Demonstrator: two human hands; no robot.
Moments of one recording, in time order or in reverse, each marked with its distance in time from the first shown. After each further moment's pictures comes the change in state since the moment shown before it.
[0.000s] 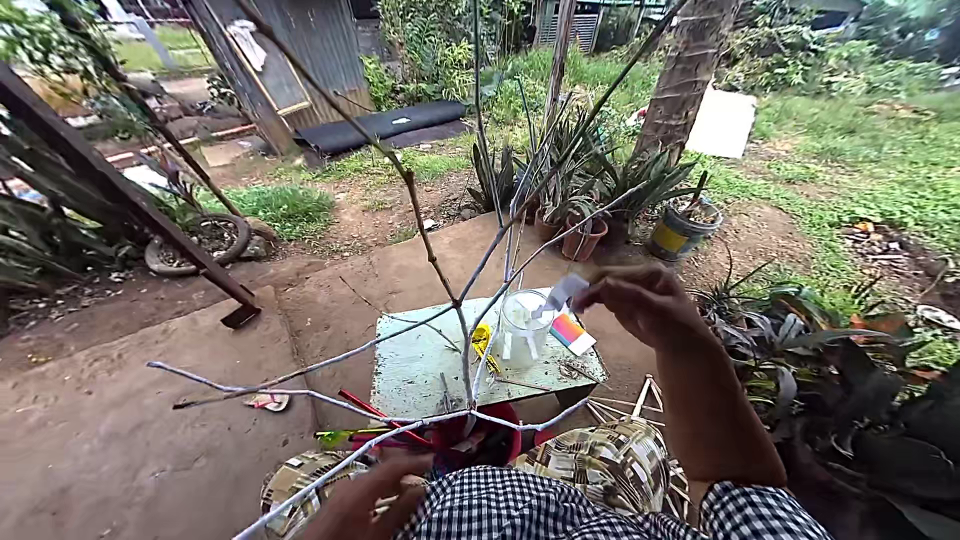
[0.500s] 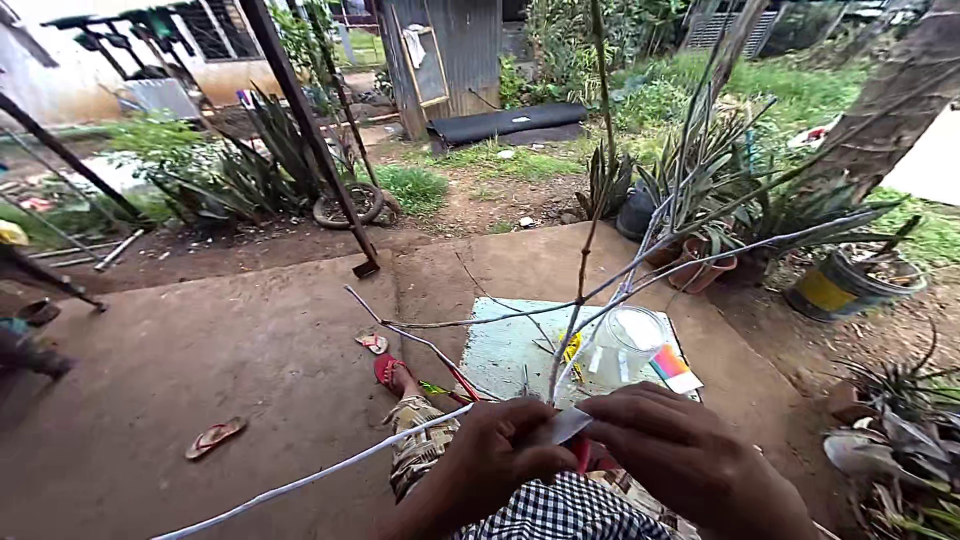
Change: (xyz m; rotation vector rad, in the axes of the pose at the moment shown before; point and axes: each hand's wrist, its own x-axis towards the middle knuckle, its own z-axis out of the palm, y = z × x) left_hand 0.024 0.050 -0.017 -0.404 0.211 0.202; right_hand -0.005 -0.035 0.166 -0.553 -0.211 -0.545
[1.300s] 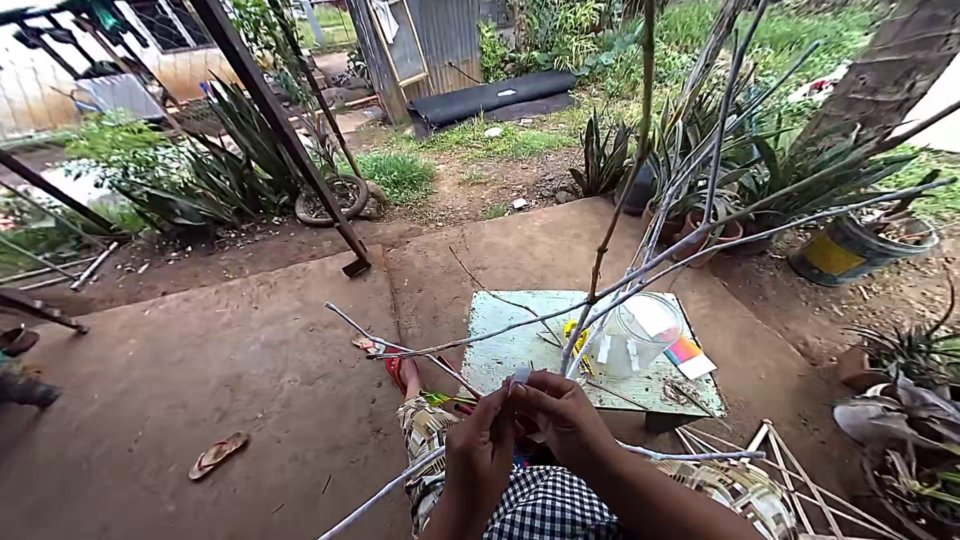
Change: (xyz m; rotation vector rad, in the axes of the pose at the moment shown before) left_hand -0.004 -0.093 -0.007 0.542 0.545 0.082; right_hand 0.014 0.042 0.140 1.377 0.489 1.109
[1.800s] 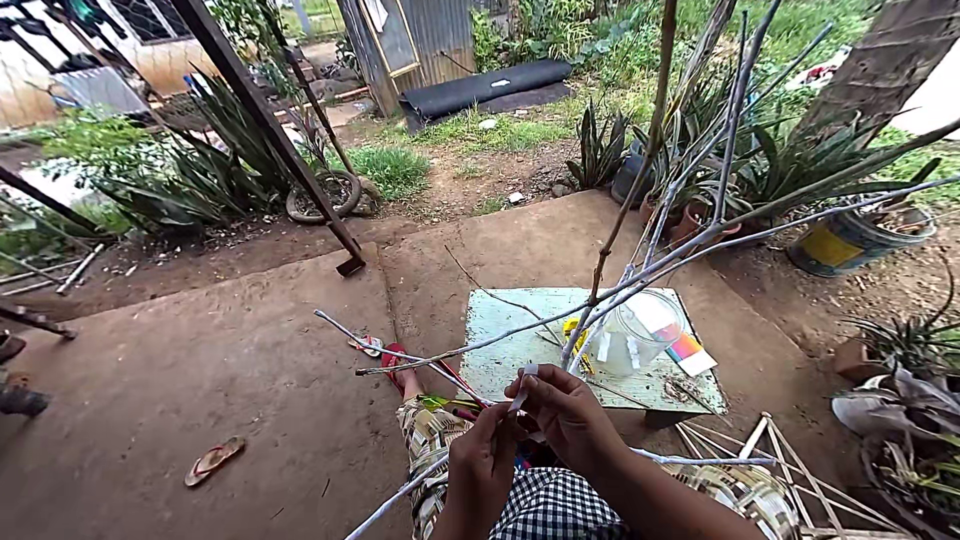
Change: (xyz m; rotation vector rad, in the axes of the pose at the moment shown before) left_hand -0.008 -0.017 0.006 -0.056 -0.056 -0.050; right_hand 0.011 -0.004 -0.004 0.190 0.056 0.025
